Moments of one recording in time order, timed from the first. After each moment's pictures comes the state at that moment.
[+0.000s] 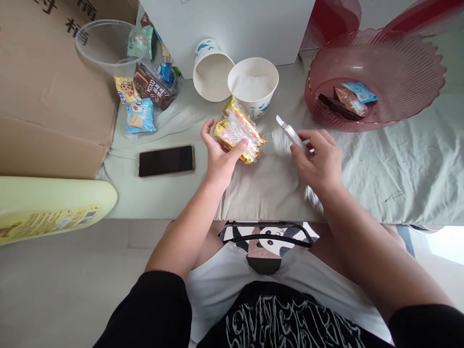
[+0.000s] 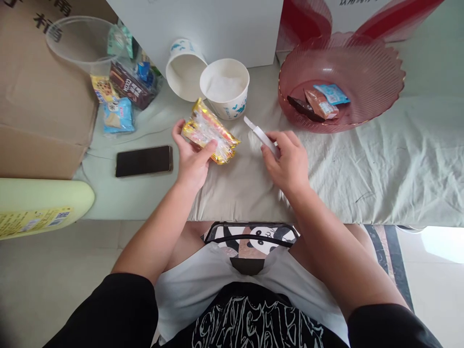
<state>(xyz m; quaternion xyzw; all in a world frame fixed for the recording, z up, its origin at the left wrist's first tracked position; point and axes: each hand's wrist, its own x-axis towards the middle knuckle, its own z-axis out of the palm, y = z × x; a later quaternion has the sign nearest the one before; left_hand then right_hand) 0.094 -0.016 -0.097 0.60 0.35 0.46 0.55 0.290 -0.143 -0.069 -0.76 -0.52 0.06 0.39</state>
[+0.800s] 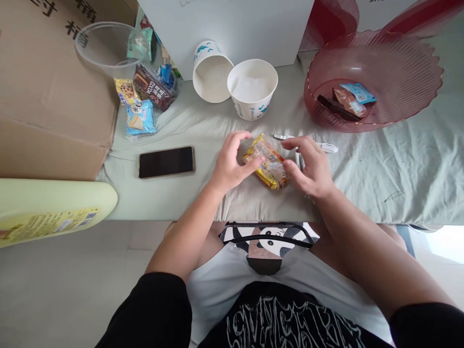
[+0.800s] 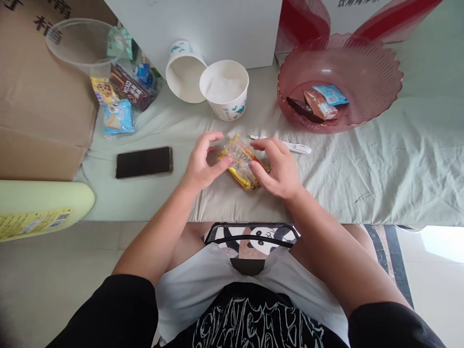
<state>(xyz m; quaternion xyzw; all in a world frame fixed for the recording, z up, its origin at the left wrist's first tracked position) 0.087 -0.028 -0.070 0.83 0.31 0.30 0.34 0.283 -0.144 -0.071 -0.60 -0.65 0.07 0.46</state>
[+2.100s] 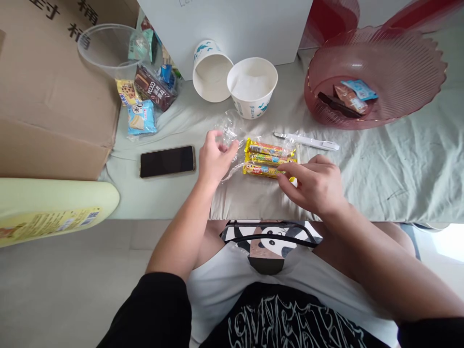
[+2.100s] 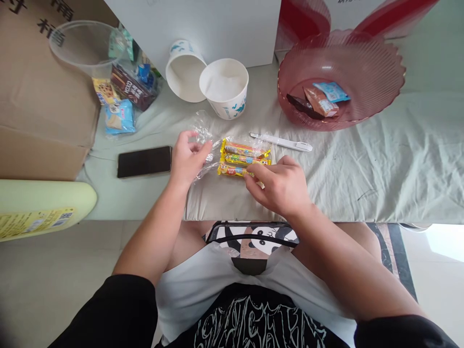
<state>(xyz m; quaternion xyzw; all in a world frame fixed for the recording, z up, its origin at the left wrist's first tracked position) 0.070 -0.008 -0.074 0.72 0.54 0.26 0.33 0.261 -0.174 -0.044 -0.67 -0.68 -0.05 0.29</state>
